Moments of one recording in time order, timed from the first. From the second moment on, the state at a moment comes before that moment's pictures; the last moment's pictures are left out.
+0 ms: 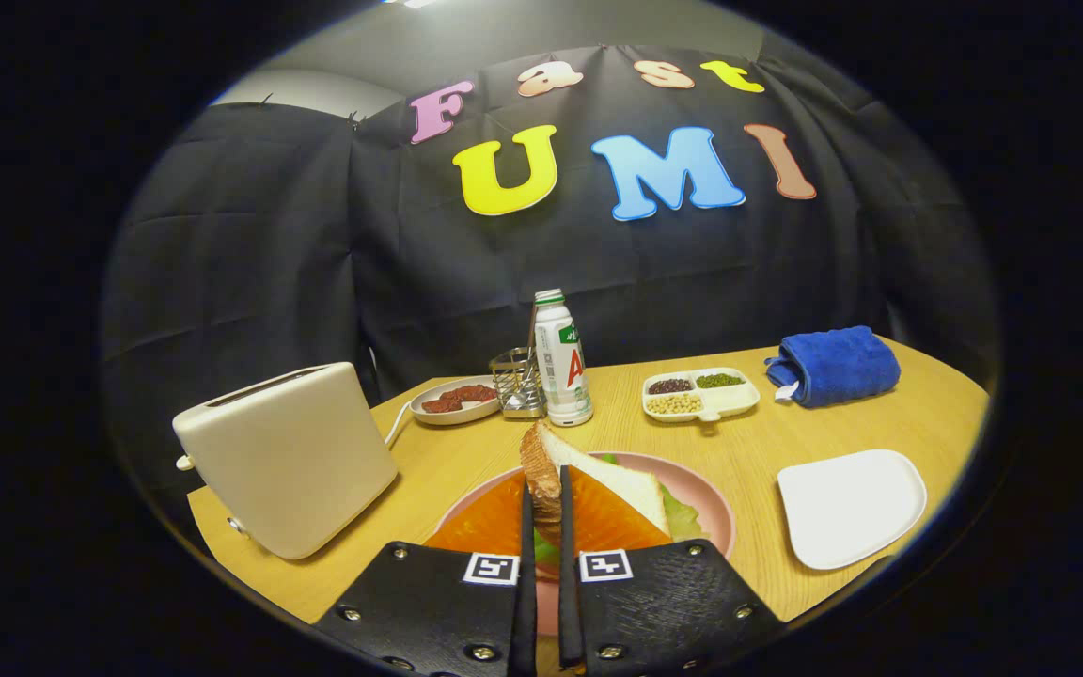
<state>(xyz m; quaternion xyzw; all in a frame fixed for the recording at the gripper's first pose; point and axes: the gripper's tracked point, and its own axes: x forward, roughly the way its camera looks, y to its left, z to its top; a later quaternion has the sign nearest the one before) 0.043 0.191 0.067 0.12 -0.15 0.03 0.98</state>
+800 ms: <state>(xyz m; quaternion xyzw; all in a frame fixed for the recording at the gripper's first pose) 0.047 0.209 0.059 0.09 -0.13 0.03 0.99</state>
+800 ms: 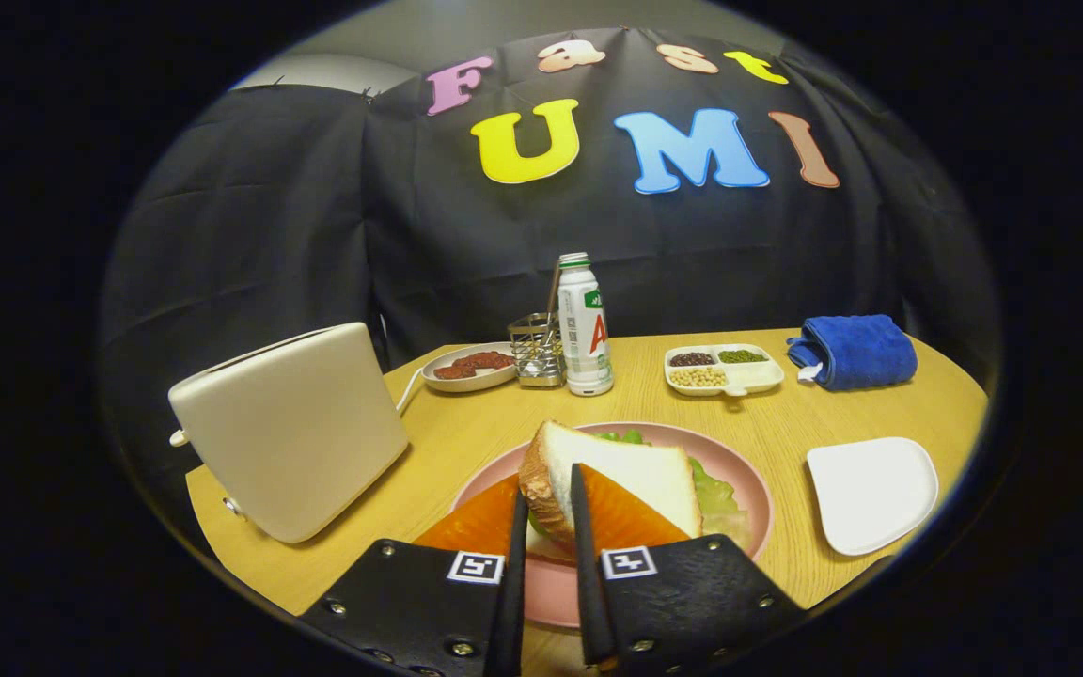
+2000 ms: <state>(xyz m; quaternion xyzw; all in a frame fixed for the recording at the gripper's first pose) 0.039 0.212 0.066 0.08 -0.17 0.04 0.98</state>
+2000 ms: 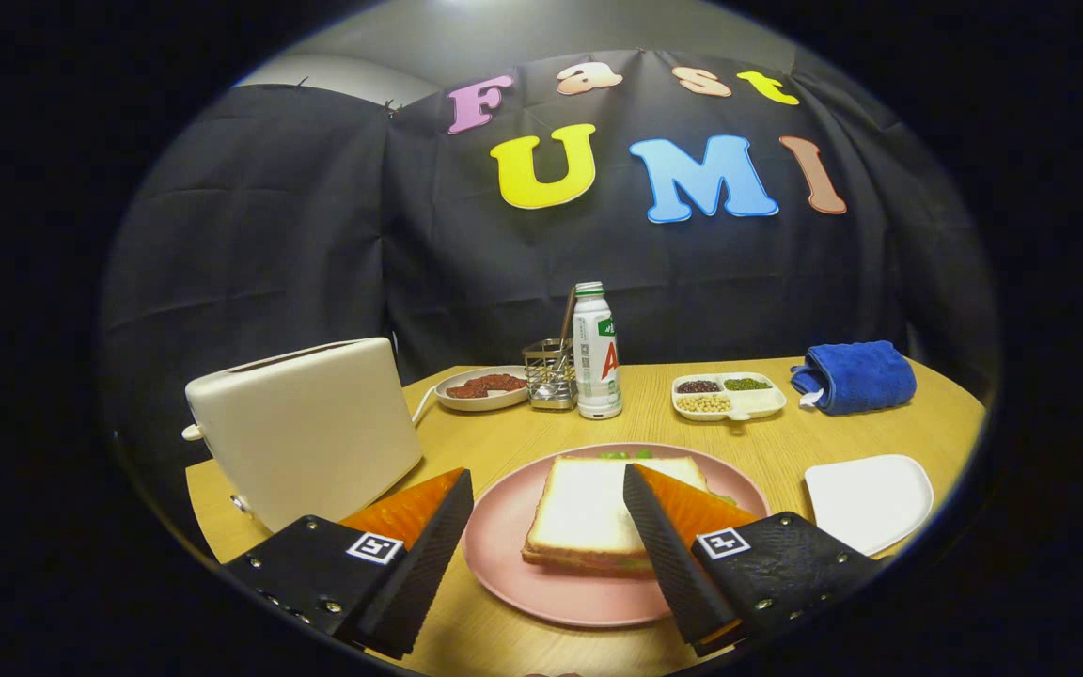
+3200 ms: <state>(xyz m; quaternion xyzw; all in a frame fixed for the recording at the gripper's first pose) -0.018 0.111 0.108 0.08 -0.23 0.02 0.97</state>
